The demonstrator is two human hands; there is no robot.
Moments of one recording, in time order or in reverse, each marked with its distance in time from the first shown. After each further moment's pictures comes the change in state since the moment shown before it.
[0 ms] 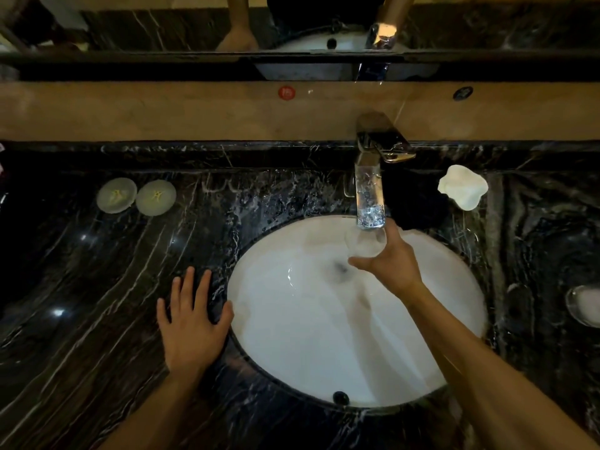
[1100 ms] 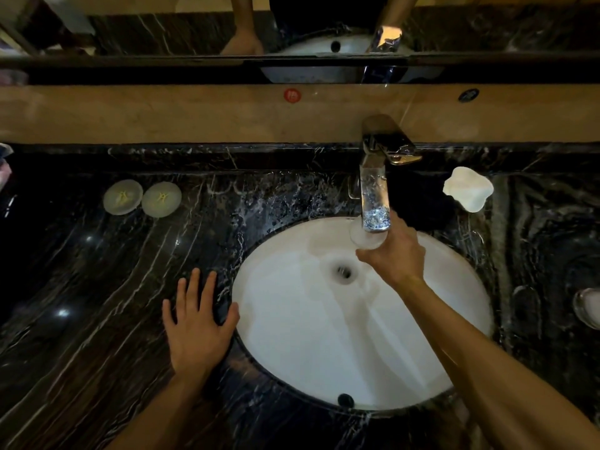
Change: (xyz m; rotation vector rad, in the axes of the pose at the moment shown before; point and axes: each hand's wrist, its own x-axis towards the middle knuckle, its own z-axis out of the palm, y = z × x) left_hand 0.000 -0.001 0.002 0.002 0.002 0.003; right_hand 0.008 -0.014 0.005 -0.230 0.149 -0.013
